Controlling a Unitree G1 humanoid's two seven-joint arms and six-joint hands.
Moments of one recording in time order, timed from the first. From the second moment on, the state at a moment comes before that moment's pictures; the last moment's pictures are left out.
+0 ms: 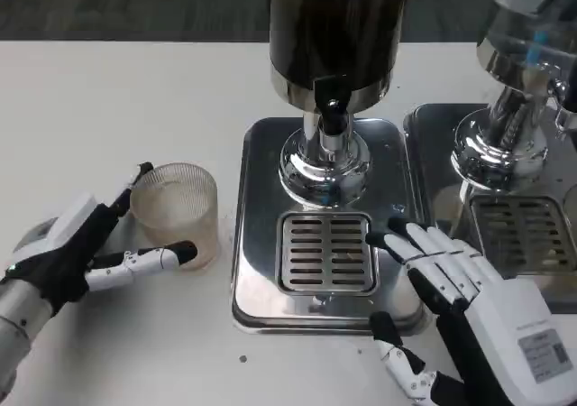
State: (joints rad) left arm -0.30 0.60 -0.15 0.85 0.44 -0.57 0.01; right arm 0.43 -0.39 0.28 -0.17 -0.90 -0.38 -0.52
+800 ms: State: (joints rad) left arm -0.36 0.57 -0.21 0.89 0.45 -0.52 0.05; right arm 0.45 -0.36 0.27 -0.17 -0.89 -0.38 -0.52
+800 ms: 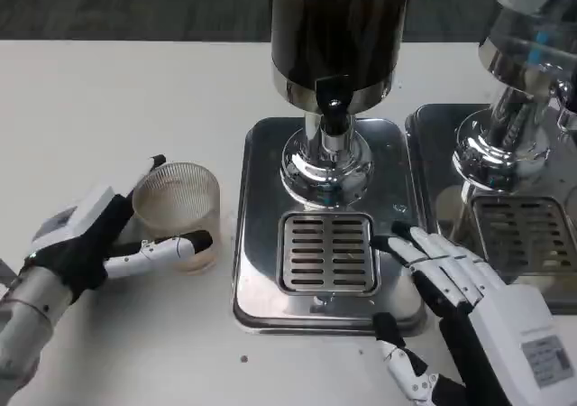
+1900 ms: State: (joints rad) left arm -0.37 0.46 -0.22 0.96 0.48 -0.51 0.35; right arm 0.48 -0.36 0.25 -0.20 -0.88 -0.38 -0.51
